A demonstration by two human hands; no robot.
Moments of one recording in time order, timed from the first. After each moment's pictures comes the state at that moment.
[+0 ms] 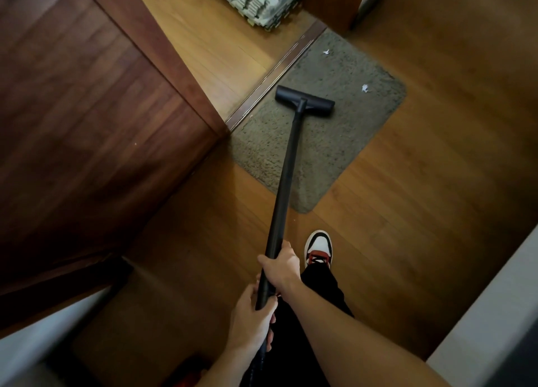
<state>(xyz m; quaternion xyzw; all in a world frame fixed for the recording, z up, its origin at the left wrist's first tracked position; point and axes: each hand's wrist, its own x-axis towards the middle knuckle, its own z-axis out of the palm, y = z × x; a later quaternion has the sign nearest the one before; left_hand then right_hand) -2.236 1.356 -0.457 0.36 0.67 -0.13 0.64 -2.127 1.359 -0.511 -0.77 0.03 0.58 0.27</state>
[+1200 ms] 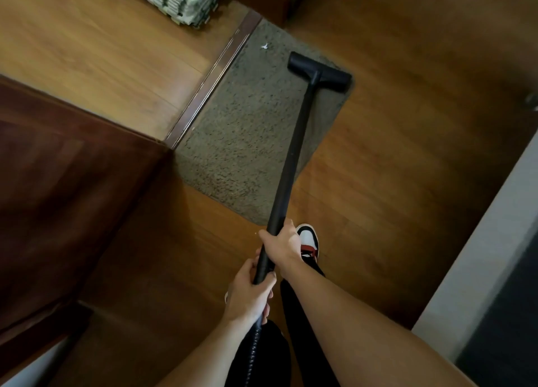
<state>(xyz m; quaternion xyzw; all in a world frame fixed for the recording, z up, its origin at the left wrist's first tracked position) -2.072 1.377 -0.505 0.45 0.59 -0.17 0.65 -1.952 1.359 -0.542 -0.78 0.10 0.53 0.31</state>
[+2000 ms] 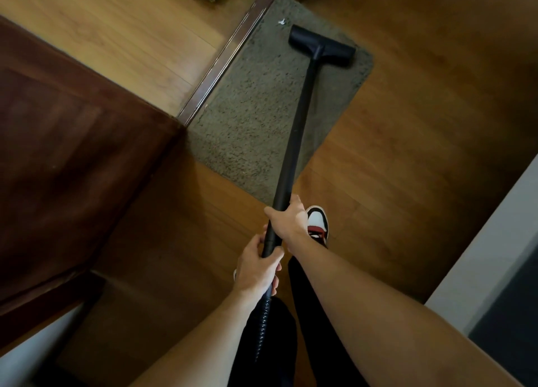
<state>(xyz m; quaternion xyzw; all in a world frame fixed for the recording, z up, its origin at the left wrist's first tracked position) -2.082 1.378 -0.505 0.40 0.61 -0.15 0.66 -1.968 1.367 -0.539 -0.79 0.08 0.51 0.34</state>
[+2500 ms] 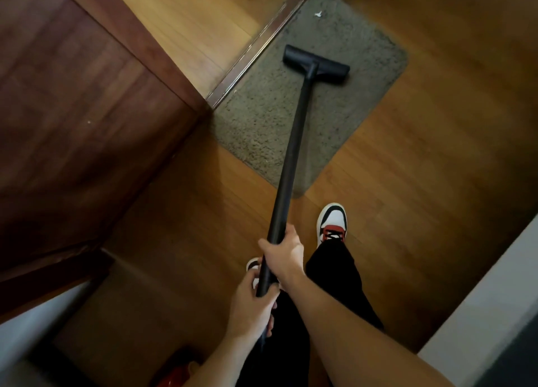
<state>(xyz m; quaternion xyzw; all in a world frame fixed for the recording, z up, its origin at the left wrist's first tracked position) -2.214 1.333 -0.510 0.39 0.64 -0.12 0.65 -2.099 1.330 -0.552 -0.79 0.03 0.52 0.31</state>
